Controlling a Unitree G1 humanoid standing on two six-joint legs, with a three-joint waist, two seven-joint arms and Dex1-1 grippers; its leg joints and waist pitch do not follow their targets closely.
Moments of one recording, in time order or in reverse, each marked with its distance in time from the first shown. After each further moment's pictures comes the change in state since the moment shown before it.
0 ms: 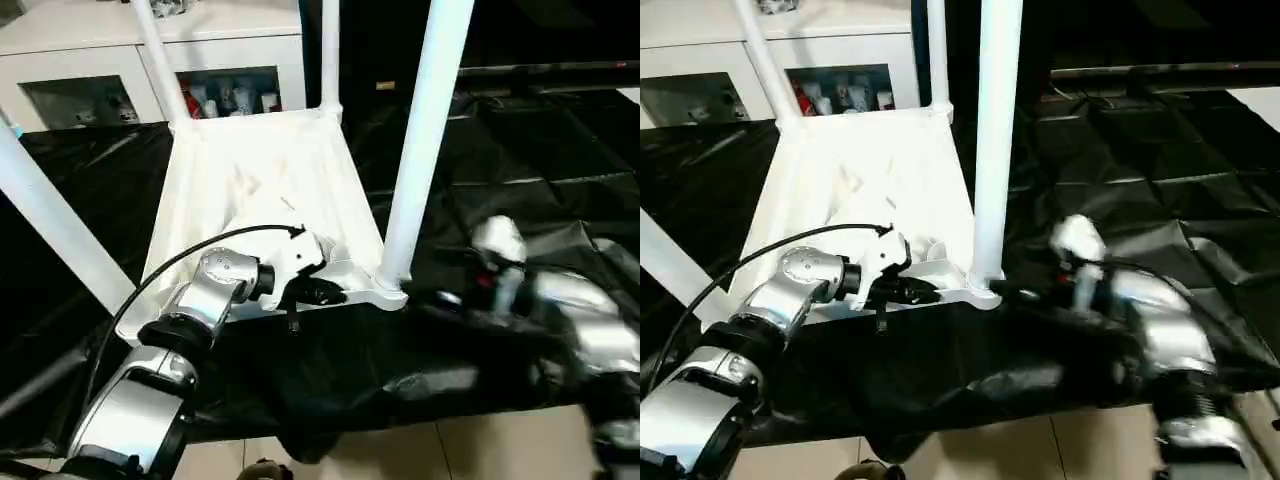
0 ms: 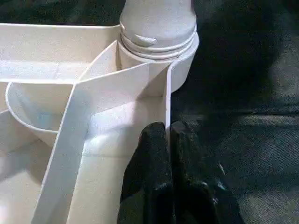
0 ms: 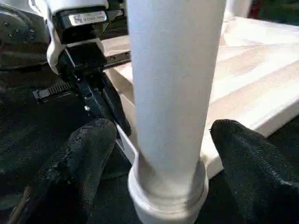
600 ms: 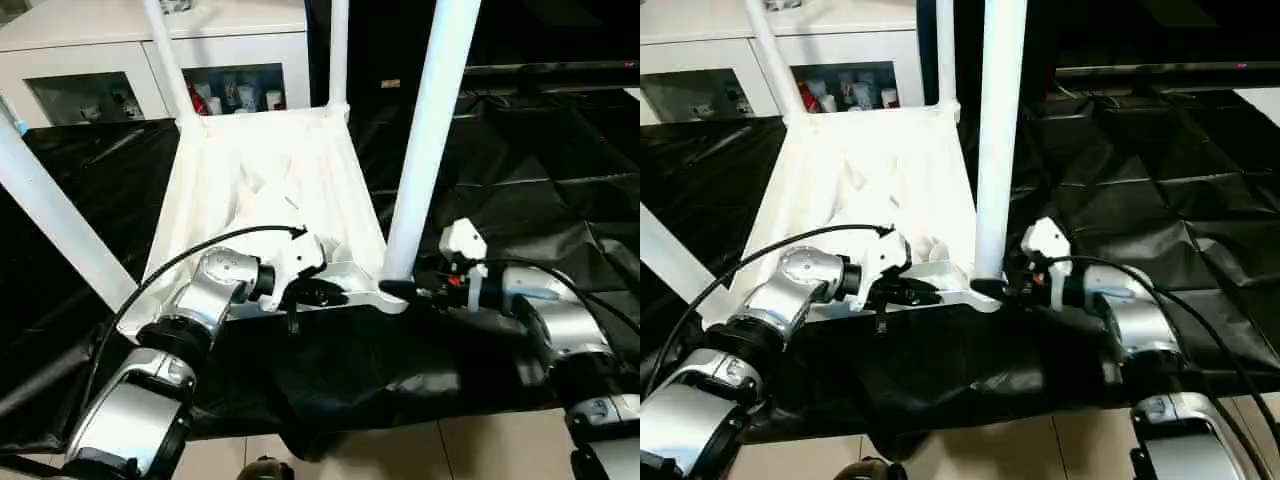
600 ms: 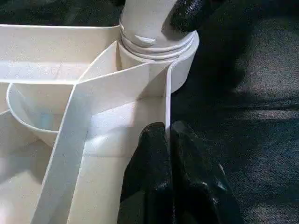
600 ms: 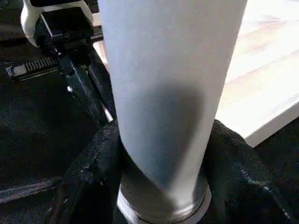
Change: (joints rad) left arm 0.011 0.008 -0.001 -0.025 0.000 0.004 -0.002; right arm -0.083 0.040 0.061 0.150 -0.081 -0.060 -0.033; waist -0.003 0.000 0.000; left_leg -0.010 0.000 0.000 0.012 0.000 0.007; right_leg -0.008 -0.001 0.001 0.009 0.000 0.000
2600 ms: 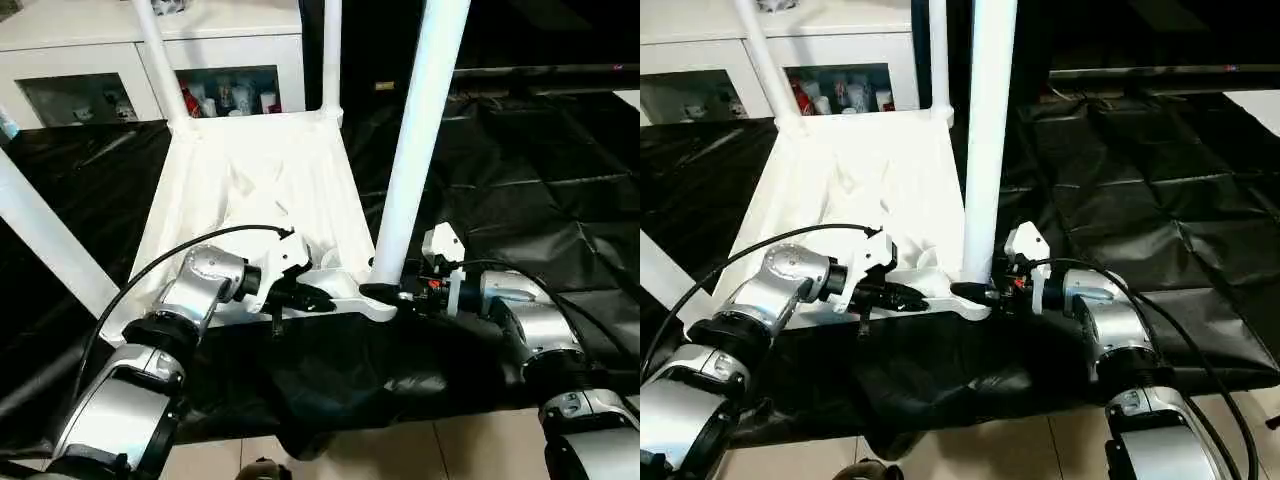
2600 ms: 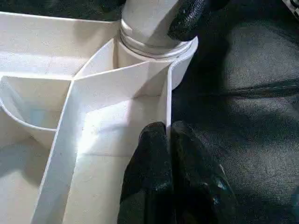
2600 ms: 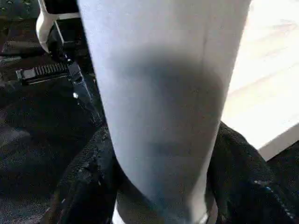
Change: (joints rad) left arm -0.012 0.032 0.006 0.021 -0.019 0.051 -0.090; right arm -0.017 0.103 -0.021 0.084 -0.018 -0.035 0.025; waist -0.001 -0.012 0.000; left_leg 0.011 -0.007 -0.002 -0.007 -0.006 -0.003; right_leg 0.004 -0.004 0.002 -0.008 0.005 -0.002
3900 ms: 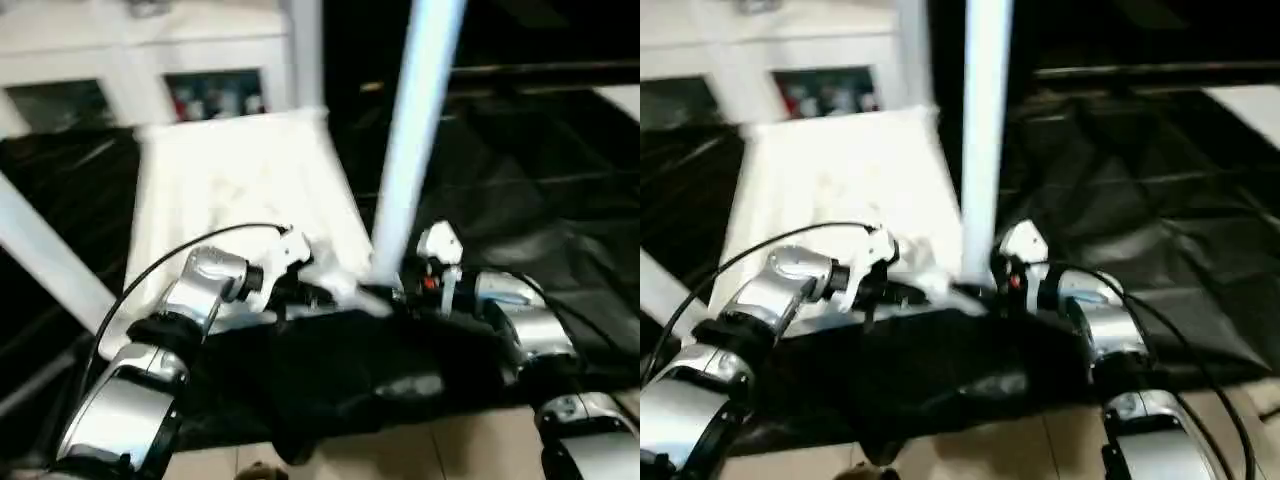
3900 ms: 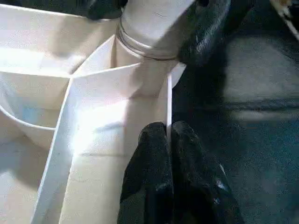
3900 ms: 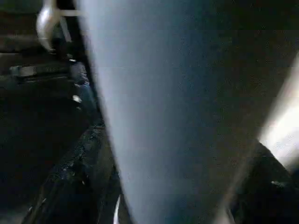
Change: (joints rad) left arm 0.001 -0.010 -0.011 -0.024 -0.017 0.078 -0.044; right arm 0.011 0.003 0.030 -0.022 -0.017 -0.022 0.021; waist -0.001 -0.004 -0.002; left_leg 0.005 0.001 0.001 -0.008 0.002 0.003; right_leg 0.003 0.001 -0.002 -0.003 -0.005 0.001
